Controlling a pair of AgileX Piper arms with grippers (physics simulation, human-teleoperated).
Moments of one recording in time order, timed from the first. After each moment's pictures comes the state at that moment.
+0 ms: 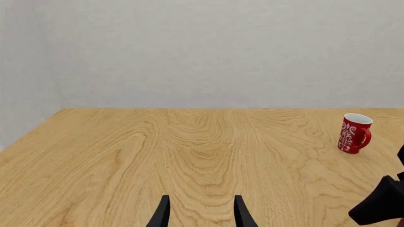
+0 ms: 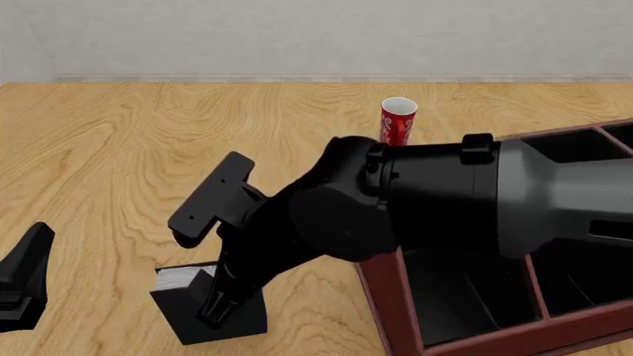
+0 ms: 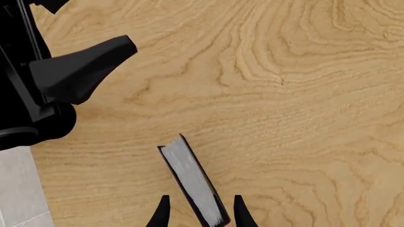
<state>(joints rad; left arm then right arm) 0.00 0.01 0.00 0.00 0.00 1.13 1.67 -1.22 0.54 -0.07</state>
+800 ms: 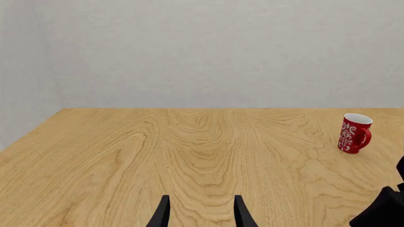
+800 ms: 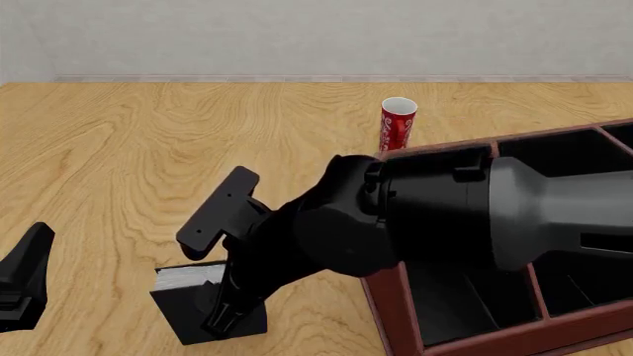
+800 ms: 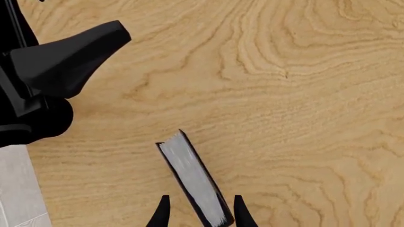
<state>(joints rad) 0.00 0.01 0.00 0.00 0.00 1.13 1.68 -1.17 0.49 -0.05</state>
